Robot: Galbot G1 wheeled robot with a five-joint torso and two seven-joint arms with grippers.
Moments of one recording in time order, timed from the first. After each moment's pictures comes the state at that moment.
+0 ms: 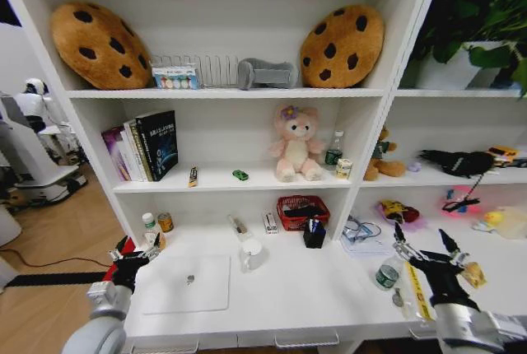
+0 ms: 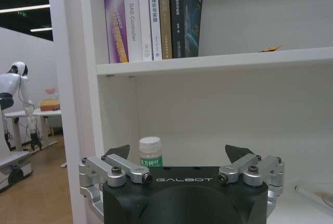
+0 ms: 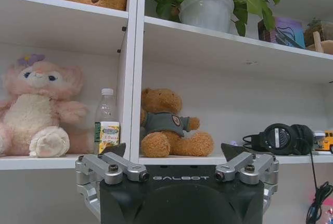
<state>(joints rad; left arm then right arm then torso) 1.67 -1.04 -0.70 -2.09 -0.48 0.02 -0.28 -1.83 1.11 0.93 2.26 0.52 0.19 0.28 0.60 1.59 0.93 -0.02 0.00</state>
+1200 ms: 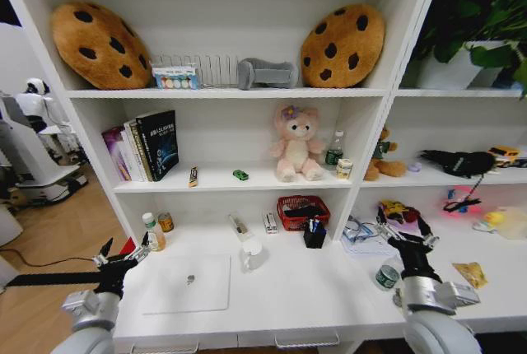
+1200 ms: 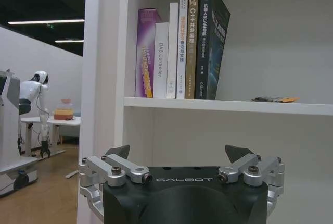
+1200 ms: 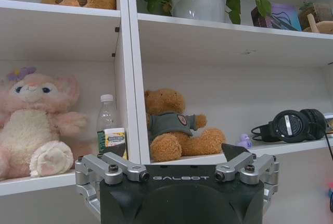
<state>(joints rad) 1.73 -1.05 -0.79 -2.18 -0.59 -0.05 -0.31 -1.69 1.10 0.80 2.22 0.54 0.19 0.37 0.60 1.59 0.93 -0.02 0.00</state>
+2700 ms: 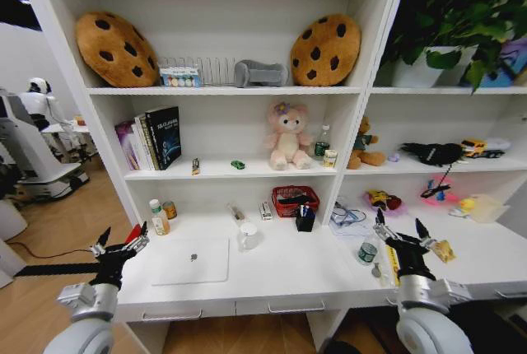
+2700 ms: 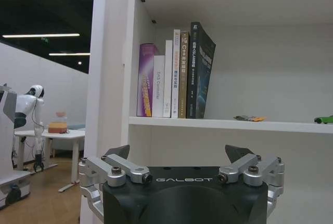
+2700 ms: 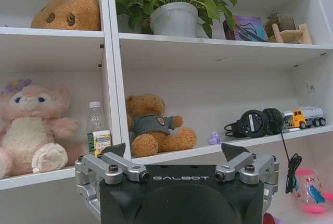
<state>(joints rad) 1.71 -1.03 -0.79 -2.19 -0.58 -0.07 -0.31 -1.65 1.10 0.77 2.20 0.55 0.18 0.41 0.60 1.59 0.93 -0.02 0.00</state>
